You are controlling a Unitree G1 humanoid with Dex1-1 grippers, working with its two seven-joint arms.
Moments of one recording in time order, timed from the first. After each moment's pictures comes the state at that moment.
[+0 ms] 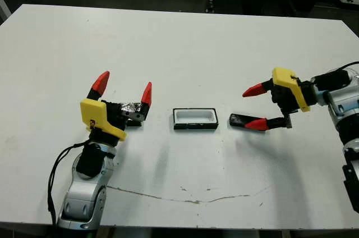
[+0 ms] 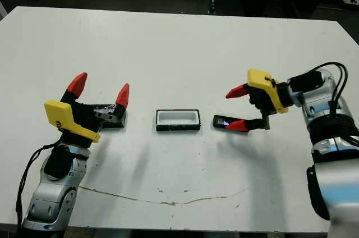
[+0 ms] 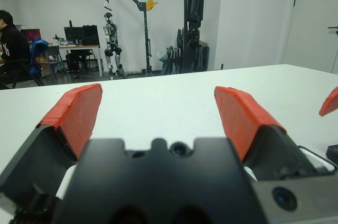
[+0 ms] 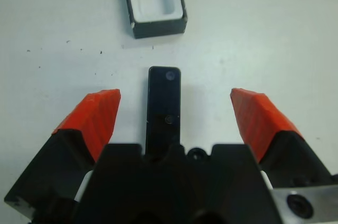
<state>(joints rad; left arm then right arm) -0.02 0.13 -0.04 -0.24 -0.11 -0.04 -0.14 -0.86 -0.66 0.27 0.95 -0.08 -0.15 1.50</state>
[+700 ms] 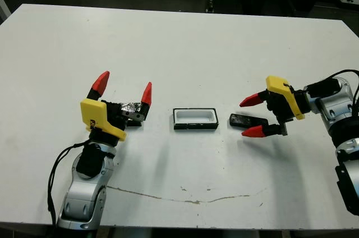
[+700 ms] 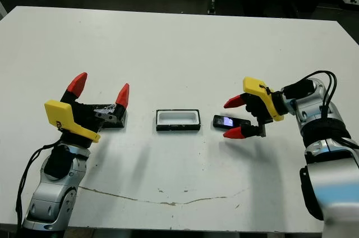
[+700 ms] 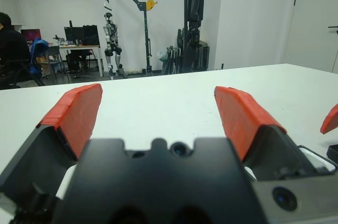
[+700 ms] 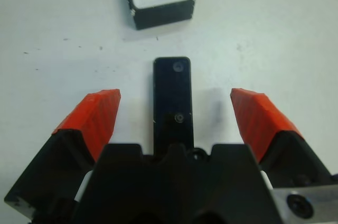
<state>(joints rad) -0.02 0.13 -0.04 -0.24 -0.10 -0.04 -0.14 -0.85 -0.63 0.26 1.03 -0.08 -0.14 1.48</state>
